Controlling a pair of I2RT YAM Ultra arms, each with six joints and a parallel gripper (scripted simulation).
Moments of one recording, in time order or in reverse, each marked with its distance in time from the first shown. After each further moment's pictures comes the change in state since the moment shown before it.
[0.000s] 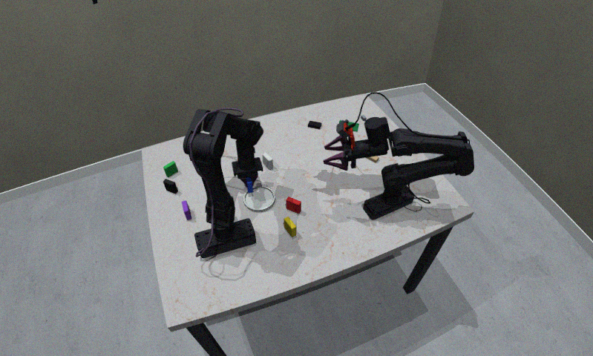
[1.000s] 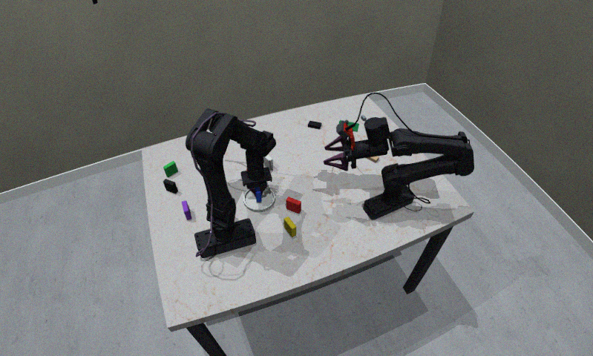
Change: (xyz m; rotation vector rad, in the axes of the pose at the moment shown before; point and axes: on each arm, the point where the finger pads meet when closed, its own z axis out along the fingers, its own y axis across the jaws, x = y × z) left arm 0.026 -0.025 0.029 -0.001 -0.013 0.007; right arm 0.002 0.000 0.000 0.000 0.009 -0.001
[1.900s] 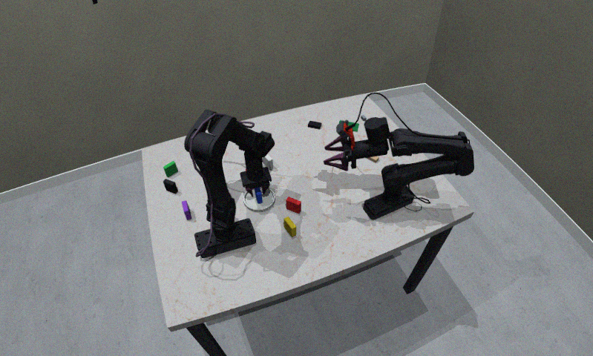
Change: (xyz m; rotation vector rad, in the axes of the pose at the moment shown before) left arm -0.004 0.000 0.003 0.026 -0.028 -0.025; right arm 0.000 0.000 0.000 0.000 0.000 0.000
